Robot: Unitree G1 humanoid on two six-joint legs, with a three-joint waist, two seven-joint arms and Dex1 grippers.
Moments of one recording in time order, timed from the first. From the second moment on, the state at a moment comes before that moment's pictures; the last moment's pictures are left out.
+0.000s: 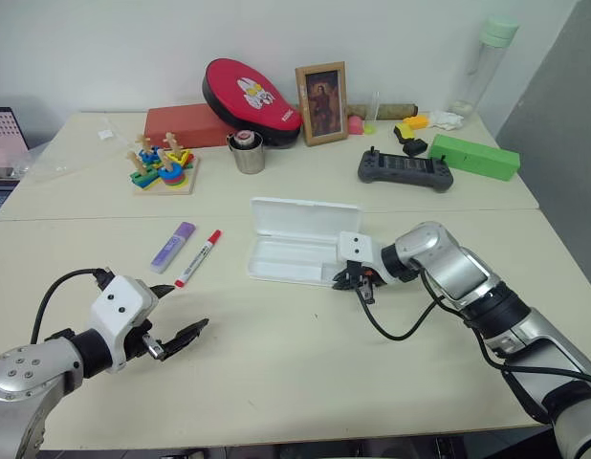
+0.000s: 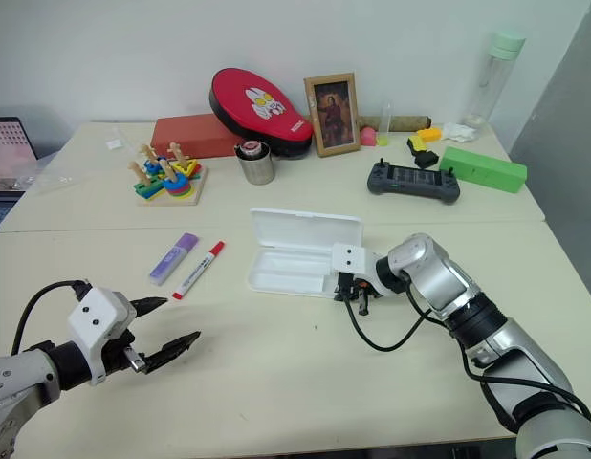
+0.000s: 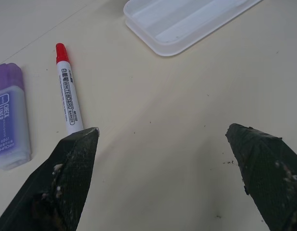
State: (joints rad) left arm 0.34 0.81 0.42 -0.52 -0.39 0.47 -0.80; right arm -0.76 -0.53 0.53 0.11 0.01 0.51 1.16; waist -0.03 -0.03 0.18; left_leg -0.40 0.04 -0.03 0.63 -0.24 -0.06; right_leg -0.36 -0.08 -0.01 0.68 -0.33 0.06
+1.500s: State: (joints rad) left arm 0.33 0.82 0.38 -0.50 -0.35 0.45 -0.82; right arm -0.53 -0.74 0.42 -0.28 0.24 0.59 1.31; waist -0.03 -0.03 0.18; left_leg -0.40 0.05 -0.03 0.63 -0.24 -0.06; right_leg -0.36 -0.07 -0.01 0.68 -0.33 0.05
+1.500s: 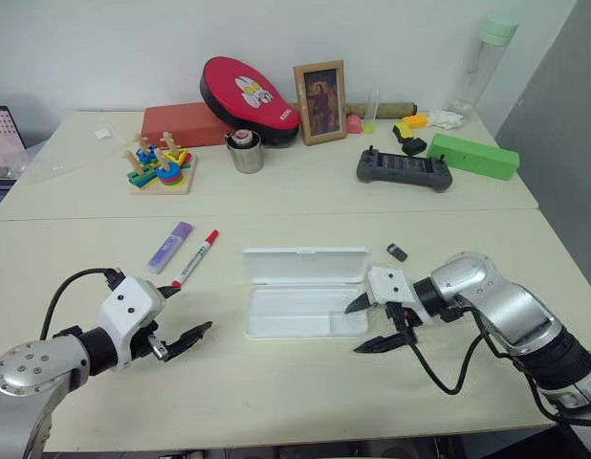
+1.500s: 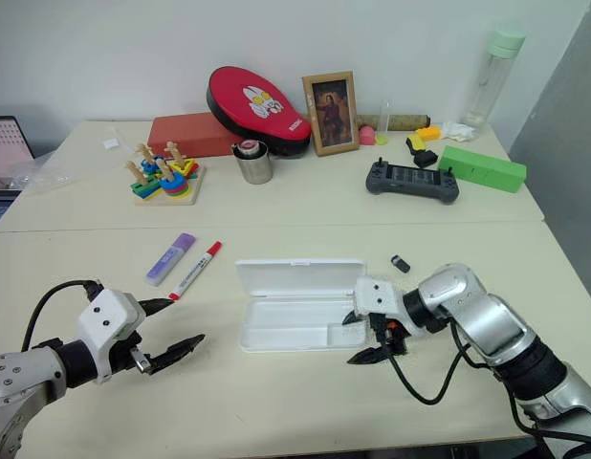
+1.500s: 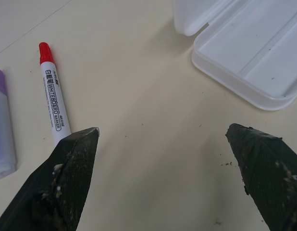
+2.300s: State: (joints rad) left arm -0.08 0.82 0.19 -0.20 -0.23 0.54 -0.71; right arm -0.72 -0.73 0.24 -0.37 0.49 0.79 1.22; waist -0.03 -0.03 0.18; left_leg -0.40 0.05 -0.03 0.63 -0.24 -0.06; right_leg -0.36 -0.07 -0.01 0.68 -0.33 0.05
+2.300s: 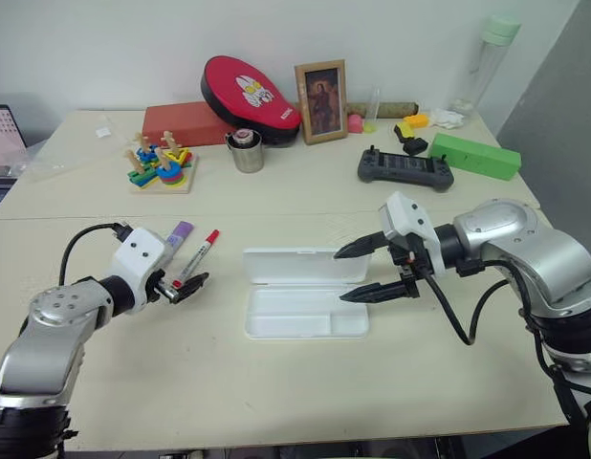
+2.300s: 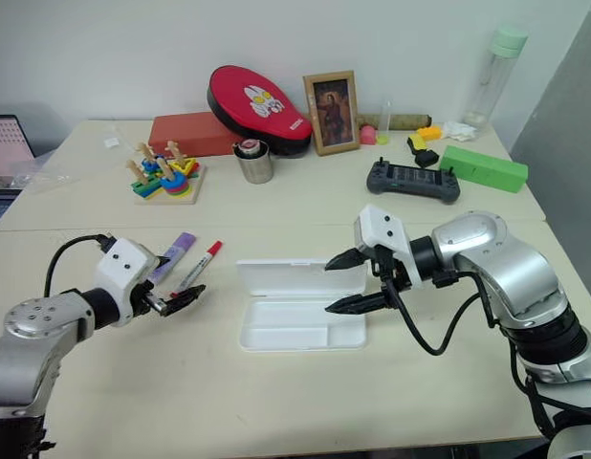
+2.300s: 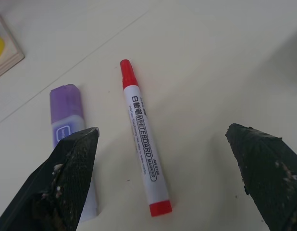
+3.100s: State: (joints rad) left arm -0.31 0.70 0.09 0.04 -0.20 0.64 -0.64; right arm -0.78 -0.73 0.27 -0.39 0.43 0.75 1.11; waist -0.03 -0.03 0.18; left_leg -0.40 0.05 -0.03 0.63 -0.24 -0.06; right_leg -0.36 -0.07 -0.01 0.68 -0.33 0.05
